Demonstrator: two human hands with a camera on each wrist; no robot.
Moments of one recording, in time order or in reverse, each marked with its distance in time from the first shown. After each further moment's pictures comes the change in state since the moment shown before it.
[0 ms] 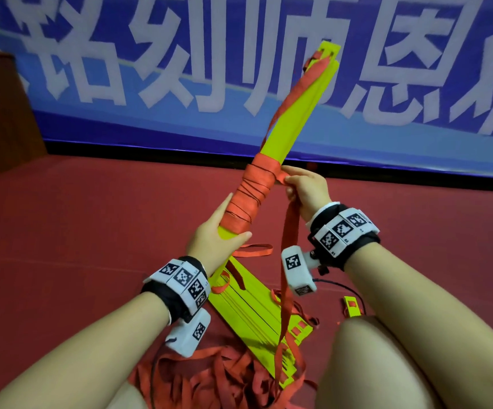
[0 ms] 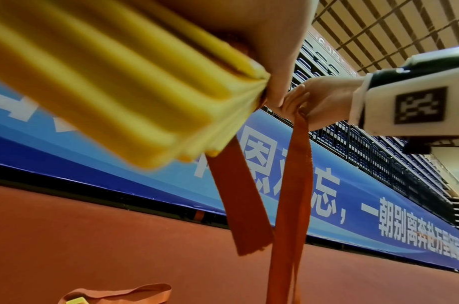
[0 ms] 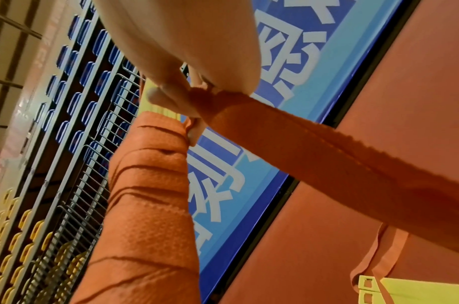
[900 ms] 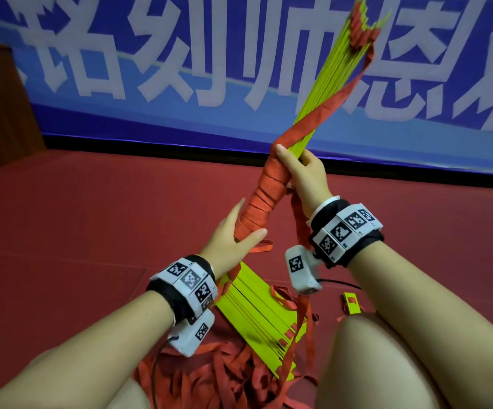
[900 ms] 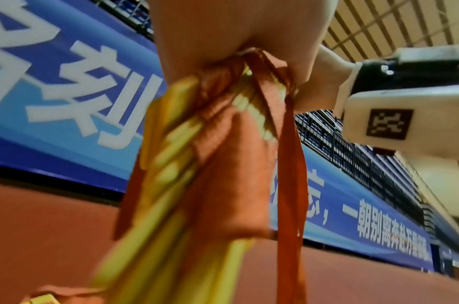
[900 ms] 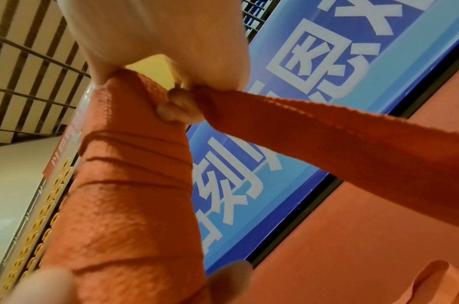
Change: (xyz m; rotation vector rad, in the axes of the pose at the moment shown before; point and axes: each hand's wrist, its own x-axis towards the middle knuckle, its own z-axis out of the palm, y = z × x) left_hand -0.008 0.014 0.016 -0.075 -0.177 -0.032; right_hand -0.020 -0.016 0.006 -0.082 -0.136 -0.261
